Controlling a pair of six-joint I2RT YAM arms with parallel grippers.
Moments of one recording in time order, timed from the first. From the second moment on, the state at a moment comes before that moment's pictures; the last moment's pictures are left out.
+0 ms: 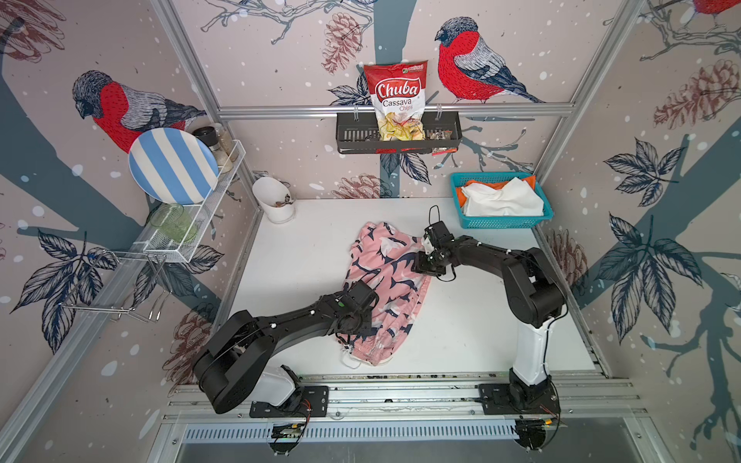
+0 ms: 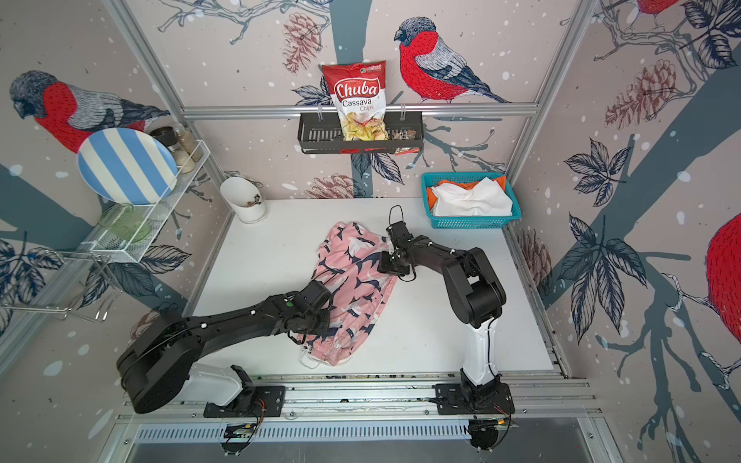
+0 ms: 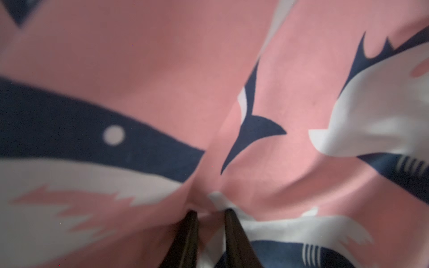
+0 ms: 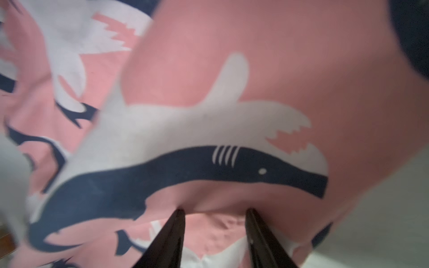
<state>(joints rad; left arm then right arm) -0.77 1.42 0.62 -0.46 -0.01 -0.69 0.48 2.00 1.30 -0.42 -0.27 0.48</state>
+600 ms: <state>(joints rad) -0.69 1.24 0.87 -0.50 0.00 -0.70 0.68 1.73 1.22 -0.46 -0.28 0.48</state>
